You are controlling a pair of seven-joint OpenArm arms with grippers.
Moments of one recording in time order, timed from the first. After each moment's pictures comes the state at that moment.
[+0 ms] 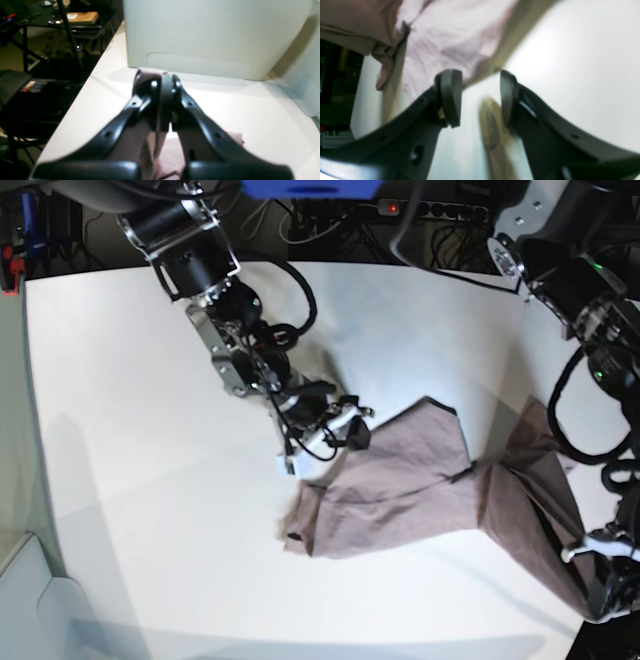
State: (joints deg) left arm -21.2 -12.1 -29.7 115.6 -31.4 -16.3 58.2; right arm 13.2 -1.8 -24.0 58.7 41.2 7.9 -18.3
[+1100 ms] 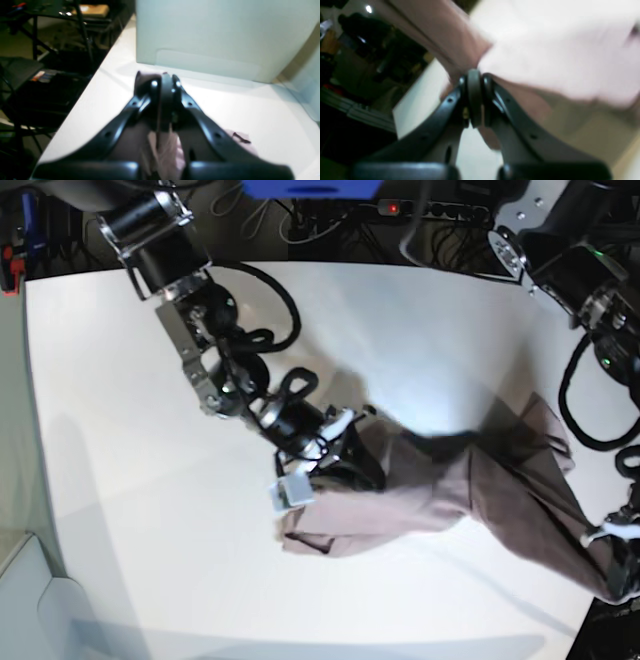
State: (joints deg) left arm -18.7 -13.2 -34.4 116.0 -33.5 -16.4 58.3; right arm 10.6 5.7 -26.6 82.1 40.8 20.3 -14.7
